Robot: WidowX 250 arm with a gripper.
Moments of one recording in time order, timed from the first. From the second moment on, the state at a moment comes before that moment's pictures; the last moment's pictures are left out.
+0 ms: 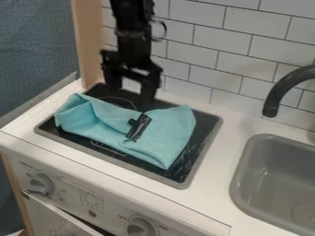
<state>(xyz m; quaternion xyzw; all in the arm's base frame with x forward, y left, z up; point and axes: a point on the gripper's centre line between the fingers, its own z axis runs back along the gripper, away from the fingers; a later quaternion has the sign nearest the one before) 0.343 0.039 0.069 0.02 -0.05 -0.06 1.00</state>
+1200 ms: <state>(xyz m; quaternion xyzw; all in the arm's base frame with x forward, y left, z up) 0.347 0.026 0.027 -0.01 -0.01 -0.09 1.00</state>
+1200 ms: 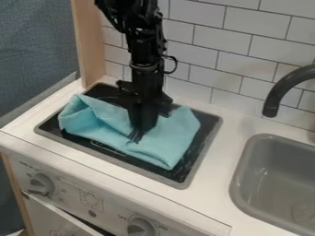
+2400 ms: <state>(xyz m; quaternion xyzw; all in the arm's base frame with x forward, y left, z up) 0.343 0.016 0.086 -0.02 -0.07 -0.08 0.99</state>
